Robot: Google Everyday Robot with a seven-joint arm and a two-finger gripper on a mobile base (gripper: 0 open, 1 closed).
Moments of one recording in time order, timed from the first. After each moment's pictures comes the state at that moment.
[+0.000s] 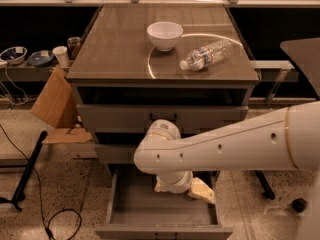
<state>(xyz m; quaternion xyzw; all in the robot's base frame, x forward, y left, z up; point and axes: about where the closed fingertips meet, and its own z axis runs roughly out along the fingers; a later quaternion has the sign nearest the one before) 0.418 -0.087 0.560 0.97 -0.18 0.01 0.16</state>
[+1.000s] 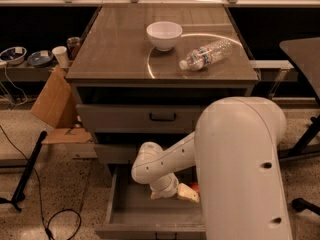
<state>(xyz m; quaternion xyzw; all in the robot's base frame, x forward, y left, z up) 0.469 -0.064 0.393 0.97 -0.13 -0.01 0.19</state>
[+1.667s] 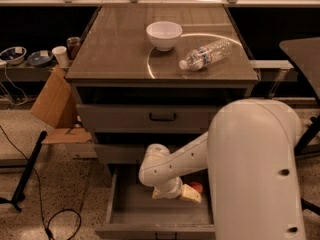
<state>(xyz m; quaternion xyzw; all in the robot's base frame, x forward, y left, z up) 0.472 -0.069 0.389 0.98 -0.12 0.01 0.16</state>
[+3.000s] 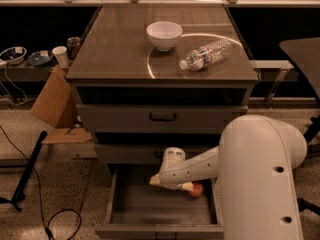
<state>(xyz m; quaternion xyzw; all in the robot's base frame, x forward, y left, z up) 0.559 -0.056 0.315 0.99 -0.10 0.10 0.00</state>
